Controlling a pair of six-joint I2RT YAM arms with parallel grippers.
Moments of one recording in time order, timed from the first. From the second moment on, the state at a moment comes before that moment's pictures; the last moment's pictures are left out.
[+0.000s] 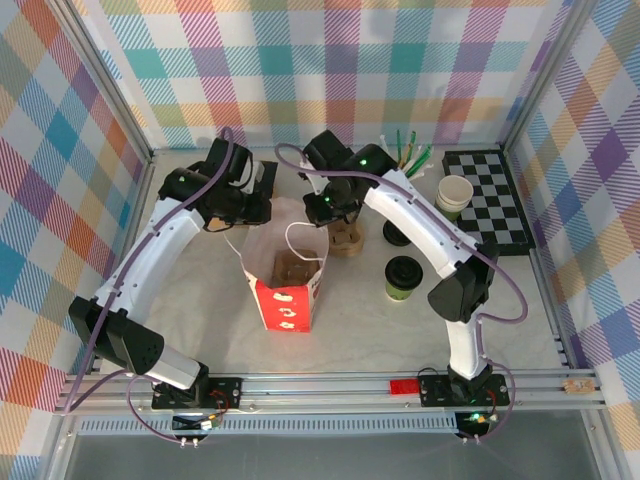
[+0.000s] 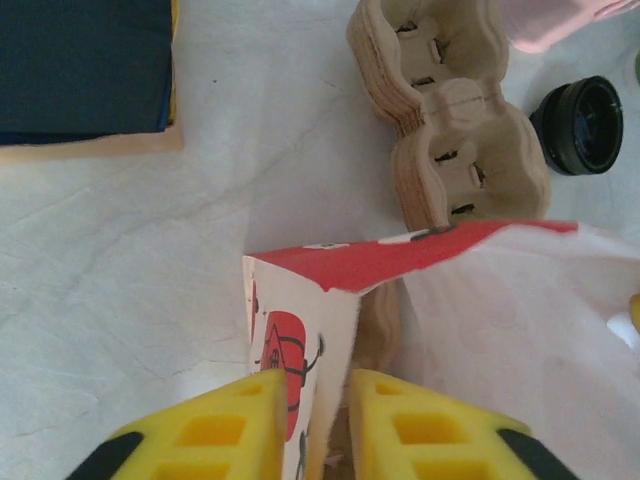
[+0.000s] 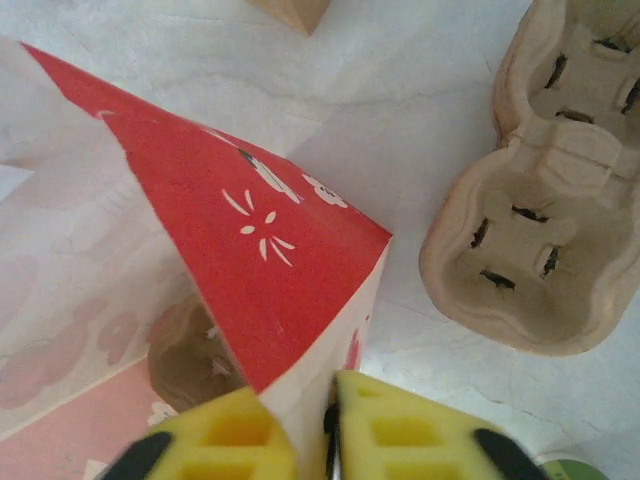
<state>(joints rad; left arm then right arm) -0.40 1.49 1.63 -1.15 0.09 -0.32 0.78 1.99 2.22 -1.35 -0.08 0.26</state>
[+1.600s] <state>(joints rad) -0.58 0.73 1.18 -0.81 -0.12 -0.53 1.13 1.58 1.83 -0.80 0.36 -0.04</state>
